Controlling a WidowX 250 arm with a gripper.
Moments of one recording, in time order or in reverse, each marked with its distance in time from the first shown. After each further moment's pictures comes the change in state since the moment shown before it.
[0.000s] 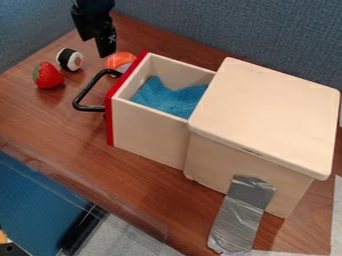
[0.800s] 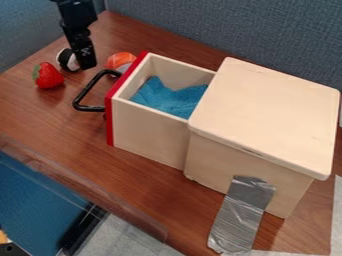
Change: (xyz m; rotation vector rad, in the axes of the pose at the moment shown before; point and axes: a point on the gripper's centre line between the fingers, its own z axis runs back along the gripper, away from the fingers) arm -0.034 0.009 -0.015 -0.158 -0.010 -0.276
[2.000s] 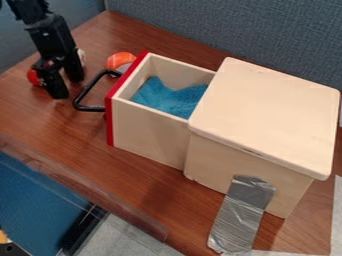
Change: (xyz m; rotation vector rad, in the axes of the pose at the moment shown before) arm -0.033 -0.034 -0.027 -0.241 -0.110 -0.590
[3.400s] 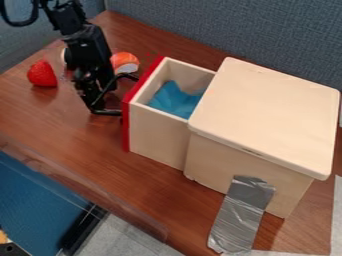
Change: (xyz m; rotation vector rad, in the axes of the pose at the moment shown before) arm 0.063 -0.009 -0.033 -0.034 -0.007 -0.008
